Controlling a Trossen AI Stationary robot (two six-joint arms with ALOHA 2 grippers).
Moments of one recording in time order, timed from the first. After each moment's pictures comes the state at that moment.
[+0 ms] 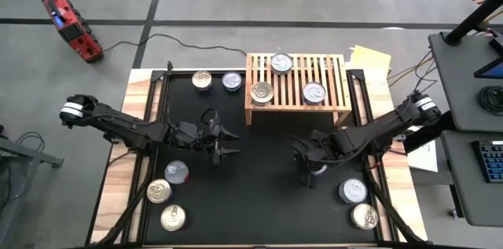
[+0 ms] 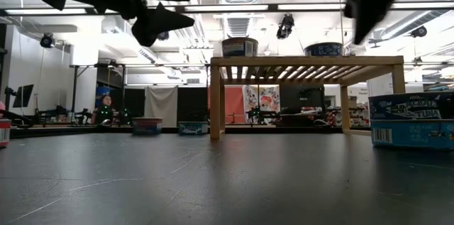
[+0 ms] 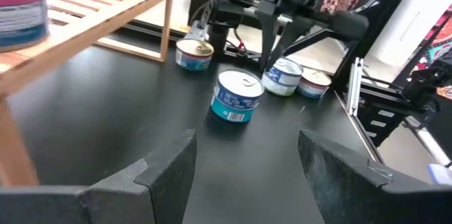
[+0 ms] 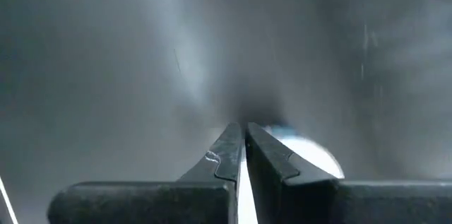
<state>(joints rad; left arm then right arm) -0.18 1.22 0.54 0.46 -0.17 -0.32 0.38 1.49 1.21 -1.00 0.15 0.73</state>
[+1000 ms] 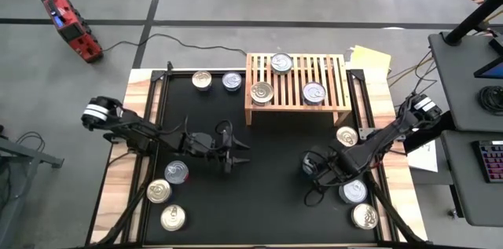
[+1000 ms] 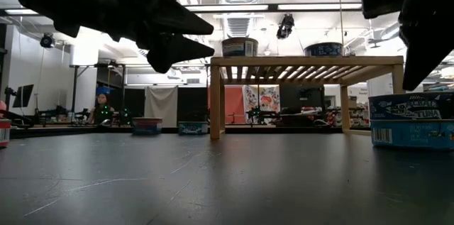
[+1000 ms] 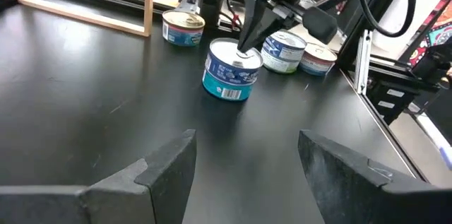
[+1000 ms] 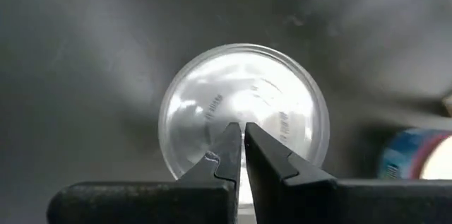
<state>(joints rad) -0.21 1.51 0.54 0.72 -0.17 -0.32 0.56 1.49 0.96 -0.98 0.35 1.15</state>
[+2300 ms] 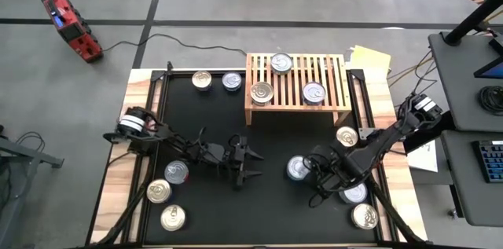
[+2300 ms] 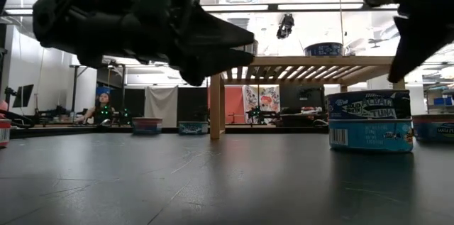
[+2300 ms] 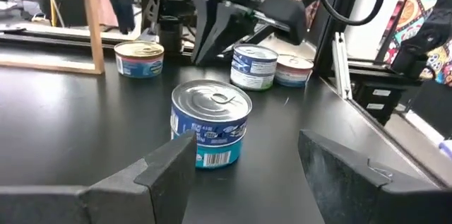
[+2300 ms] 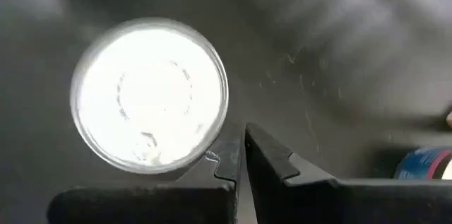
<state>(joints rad) -0.25 1.90 0.67 1.14 -0.14 -0.16 0.61 1.48 0.95 -0.96 0.50 1.29</state>
